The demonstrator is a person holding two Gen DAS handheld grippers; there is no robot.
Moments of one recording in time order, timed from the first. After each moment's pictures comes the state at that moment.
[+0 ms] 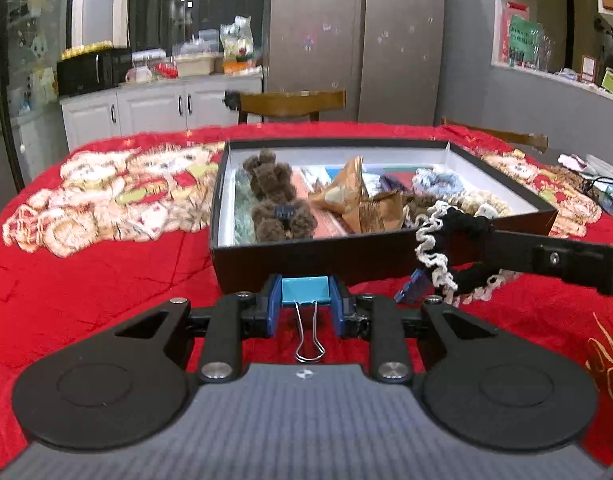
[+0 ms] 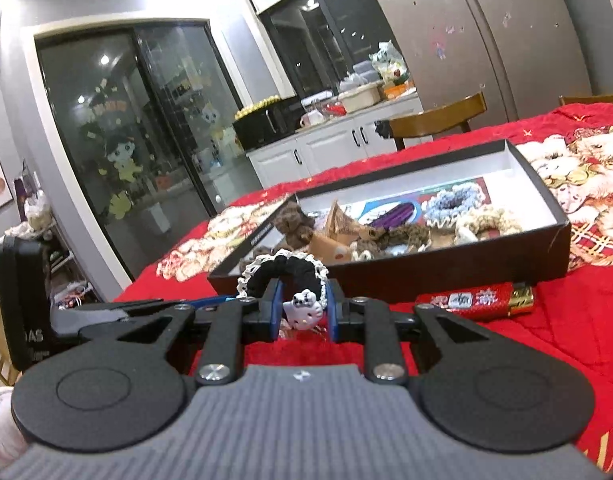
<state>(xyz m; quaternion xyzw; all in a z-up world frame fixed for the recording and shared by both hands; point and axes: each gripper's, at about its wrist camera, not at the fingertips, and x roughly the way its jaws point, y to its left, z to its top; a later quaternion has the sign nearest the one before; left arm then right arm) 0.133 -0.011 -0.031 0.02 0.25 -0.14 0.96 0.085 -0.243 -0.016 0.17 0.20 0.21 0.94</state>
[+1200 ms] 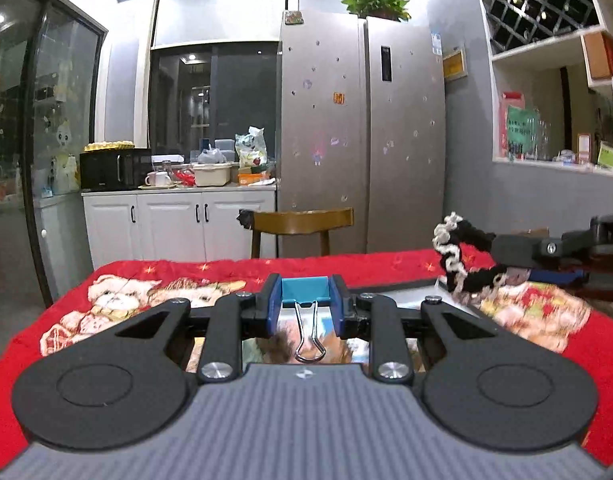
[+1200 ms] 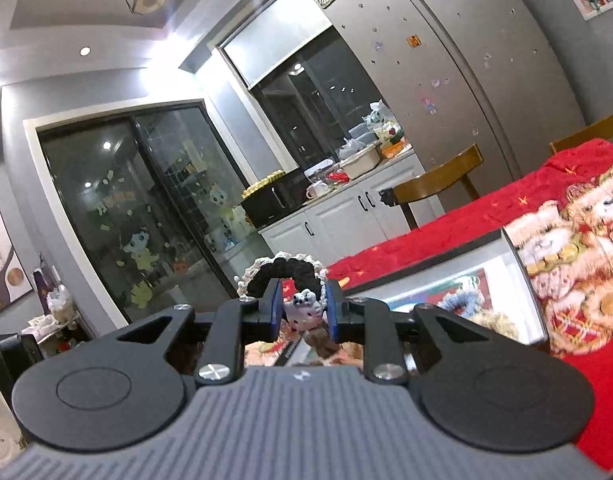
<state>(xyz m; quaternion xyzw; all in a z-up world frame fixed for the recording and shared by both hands) 0.097 -0.031 0.067 0.01 0.09 -0.11 0.99 0.084 -0.275 0.069 0.24 0.11 0.19 0.95</state>
